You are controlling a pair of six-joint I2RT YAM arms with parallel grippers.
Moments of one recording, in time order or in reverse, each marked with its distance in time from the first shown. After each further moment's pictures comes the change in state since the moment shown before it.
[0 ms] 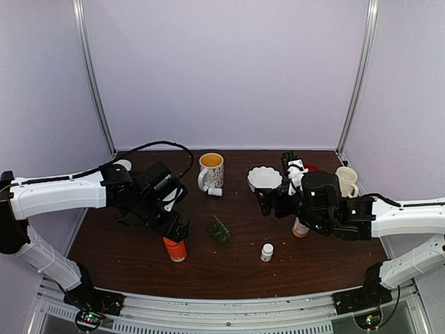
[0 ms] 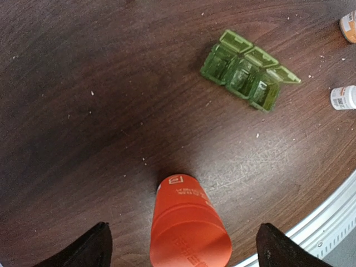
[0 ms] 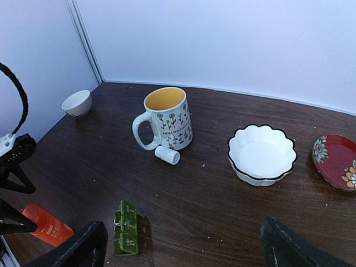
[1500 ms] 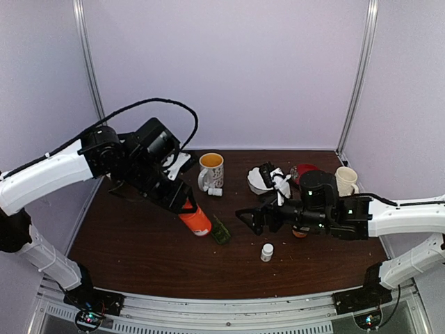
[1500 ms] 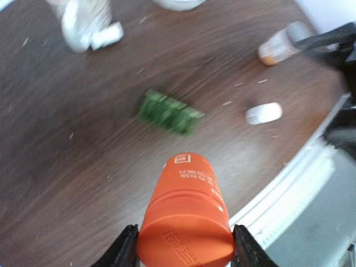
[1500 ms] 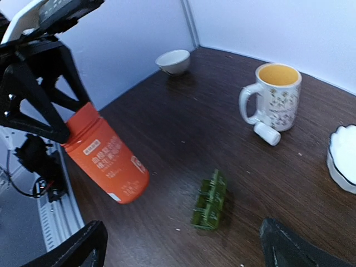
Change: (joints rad) left arm -0.056 0.029 0.370 -0.216 0.081 0.001; right arm 0.000 0.026 0.003 0.005 -0.434 -0.053
